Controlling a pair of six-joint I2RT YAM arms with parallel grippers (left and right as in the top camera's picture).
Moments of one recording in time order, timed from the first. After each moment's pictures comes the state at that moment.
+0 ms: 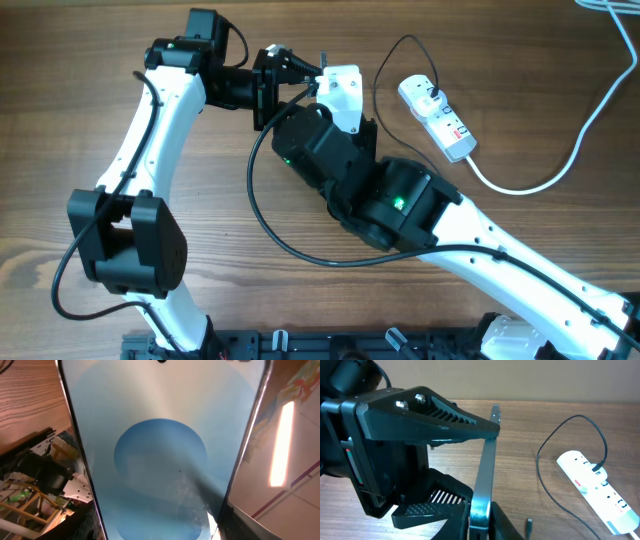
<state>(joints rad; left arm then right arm) -0.14 1.91 1.69 -1.14 1.53 -0.70 0.98 1.54 1.62 -0.82 0.64 0.60</state>
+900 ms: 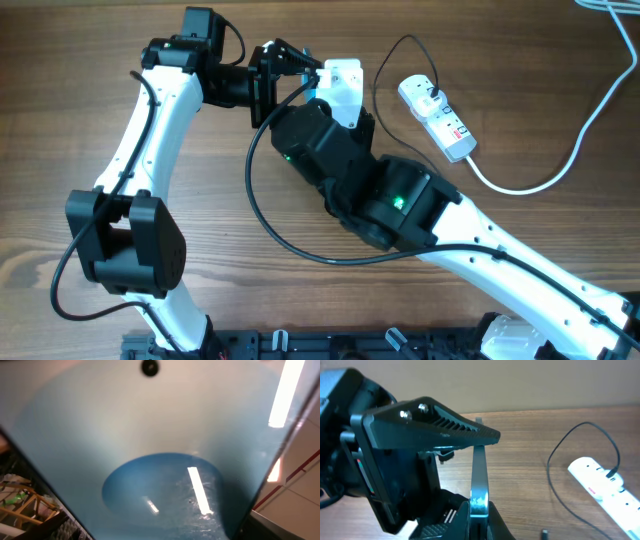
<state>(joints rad) -0.13 1.91 1.69 -1.13 1.55 -0.71 0.97 1.54 1.62 -0.74 0.65 0.65</state>
